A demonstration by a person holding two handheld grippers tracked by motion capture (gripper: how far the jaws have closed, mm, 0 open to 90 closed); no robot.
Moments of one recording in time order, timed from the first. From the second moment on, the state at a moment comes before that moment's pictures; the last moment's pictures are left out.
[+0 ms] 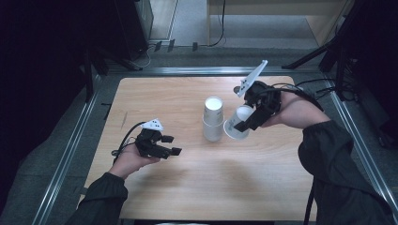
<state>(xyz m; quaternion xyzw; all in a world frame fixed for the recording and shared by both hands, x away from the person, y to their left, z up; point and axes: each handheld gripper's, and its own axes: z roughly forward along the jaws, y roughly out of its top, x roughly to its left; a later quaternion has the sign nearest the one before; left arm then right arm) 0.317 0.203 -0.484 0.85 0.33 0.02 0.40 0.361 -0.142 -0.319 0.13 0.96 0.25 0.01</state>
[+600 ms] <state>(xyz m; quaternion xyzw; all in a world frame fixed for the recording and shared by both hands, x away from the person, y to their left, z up) 0.310 0.190 -0.481 0.86 0.30 0.00 0.42 0.333 -0.148 -0.396 0.12 0.94 0.33 -0.03</state>
